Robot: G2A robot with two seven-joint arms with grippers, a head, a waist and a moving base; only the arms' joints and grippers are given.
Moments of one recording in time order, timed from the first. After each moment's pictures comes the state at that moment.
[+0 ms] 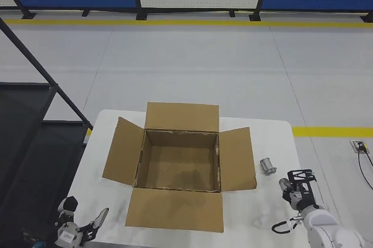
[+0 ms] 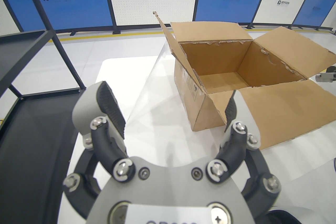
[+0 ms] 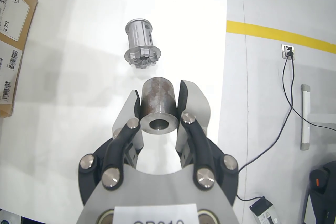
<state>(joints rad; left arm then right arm) 1.98 -1.26 -1.88 -2.02 1.21 -0.40 0.32 -1.48 -1.24 1.68 -1.83 -1.30 -0.06 0.62</state>
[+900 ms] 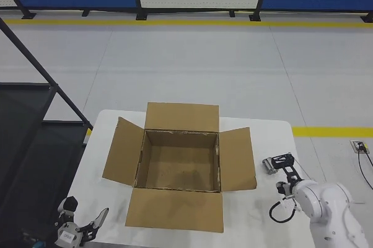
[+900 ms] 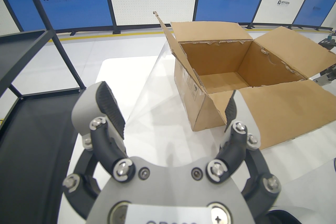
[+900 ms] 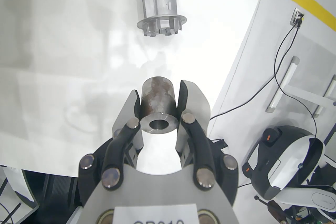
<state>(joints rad) 1.98 -1.26 -1.88 -2.02 1.21 -0.40 0.32 -1.11 -1.23 1.54 -1.67 -1.36 -0.14 1.29</state>
